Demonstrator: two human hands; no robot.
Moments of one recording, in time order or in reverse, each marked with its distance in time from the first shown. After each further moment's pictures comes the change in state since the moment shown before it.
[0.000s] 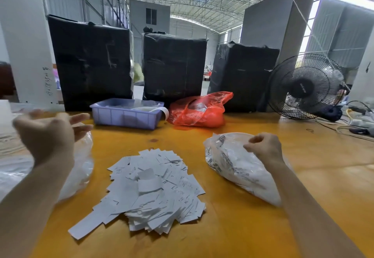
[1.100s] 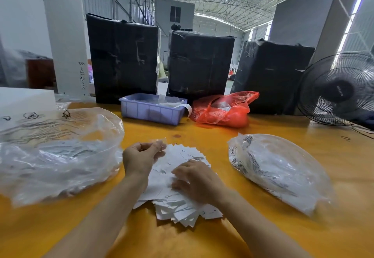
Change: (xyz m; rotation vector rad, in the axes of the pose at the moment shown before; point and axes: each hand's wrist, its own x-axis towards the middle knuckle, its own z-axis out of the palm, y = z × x) left_hand -0.057 -0.077 0.029 0.027 -0.120 -0.132; right_hand -0.129 -0.056 0.131 -0.486 -0.646 -1.045
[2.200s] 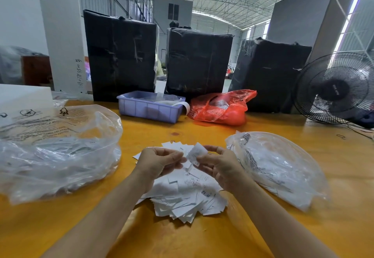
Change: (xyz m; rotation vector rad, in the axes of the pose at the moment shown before) left_hand -0.017 0.005 0.005 0.106 -0.469 -0.211; right_hand -0.012 0.019 -0.034 1.667 0.362 0.785
